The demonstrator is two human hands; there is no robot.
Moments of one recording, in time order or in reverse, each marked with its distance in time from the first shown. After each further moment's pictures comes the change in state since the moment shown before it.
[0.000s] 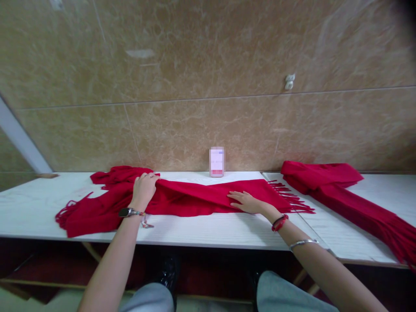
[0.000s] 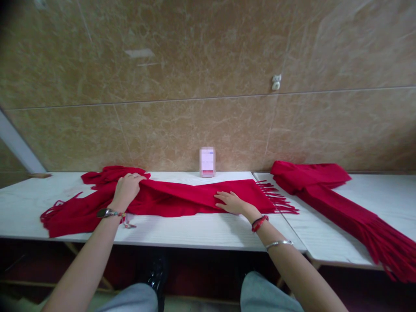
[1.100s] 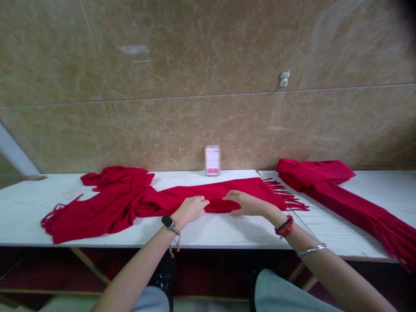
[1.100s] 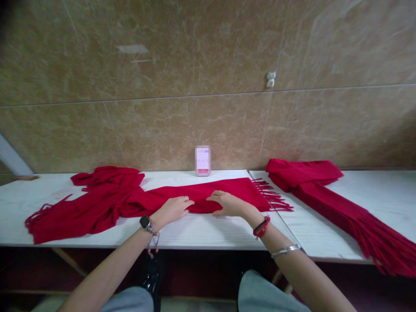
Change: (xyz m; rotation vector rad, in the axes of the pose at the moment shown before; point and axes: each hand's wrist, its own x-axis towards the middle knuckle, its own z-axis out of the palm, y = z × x) left_hand -0.025 0.146 0.021 -0.182 -0.199 0.675; right_hand -0.028 -0.031 -0.031 0.055 0.114 -0.201
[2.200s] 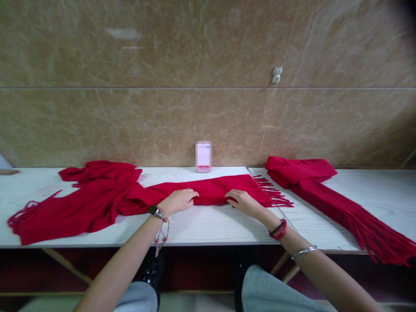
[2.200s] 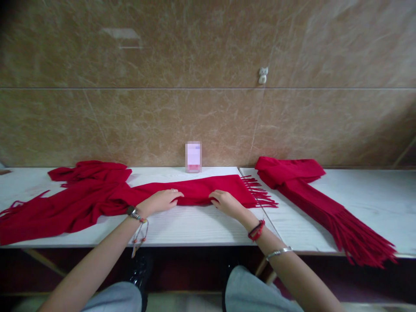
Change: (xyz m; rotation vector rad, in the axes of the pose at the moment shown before) left_hand 0.021 -0.016 0.003 -0.131 -0.011 0.040; right_hand -0.028 0.025 0.017 0.010 0.325 0.042
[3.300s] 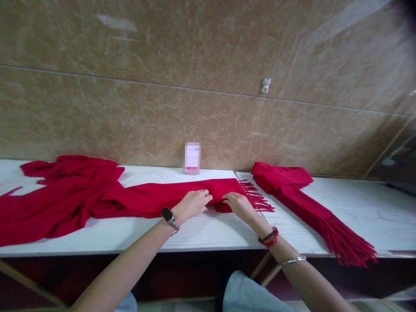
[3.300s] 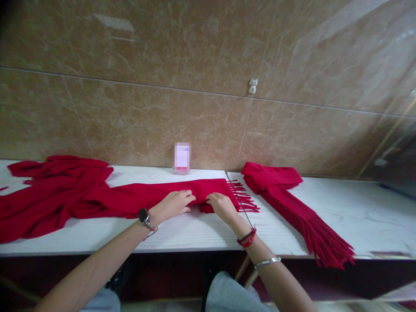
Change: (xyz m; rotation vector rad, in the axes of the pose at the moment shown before) left_hand 0.054 0.074 -0.006 0.112 0.162 0.120; right_hand -0.020 0.019 -0.014 -0.254 0.012 0.136
